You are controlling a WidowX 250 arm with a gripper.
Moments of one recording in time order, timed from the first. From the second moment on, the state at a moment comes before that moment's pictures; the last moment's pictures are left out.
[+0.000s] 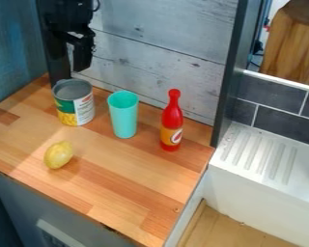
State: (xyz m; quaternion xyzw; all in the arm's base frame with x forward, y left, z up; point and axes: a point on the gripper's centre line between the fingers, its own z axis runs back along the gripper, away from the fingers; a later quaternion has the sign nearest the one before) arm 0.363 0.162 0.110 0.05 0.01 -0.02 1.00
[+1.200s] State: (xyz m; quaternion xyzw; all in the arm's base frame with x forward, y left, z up) arm 0.398 0.171 0.086 0.01 -0.12 0.06 0.99
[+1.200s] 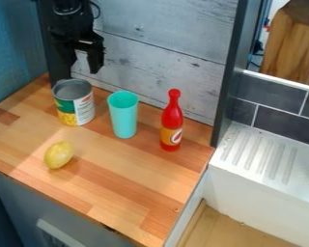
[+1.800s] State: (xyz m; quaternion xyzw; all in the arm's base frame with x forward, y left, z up) arm 0.397 0.170 0.032 0.00 -0.08 0.06 1.00
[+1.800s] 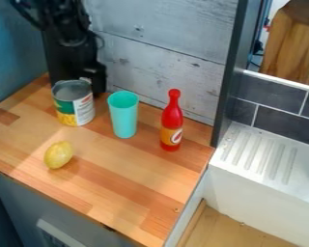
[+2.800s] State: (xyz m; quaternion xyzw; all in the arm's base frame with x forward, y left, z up) arm 0.320 0.185 0.021 0.05 0.06 0.02 1.00
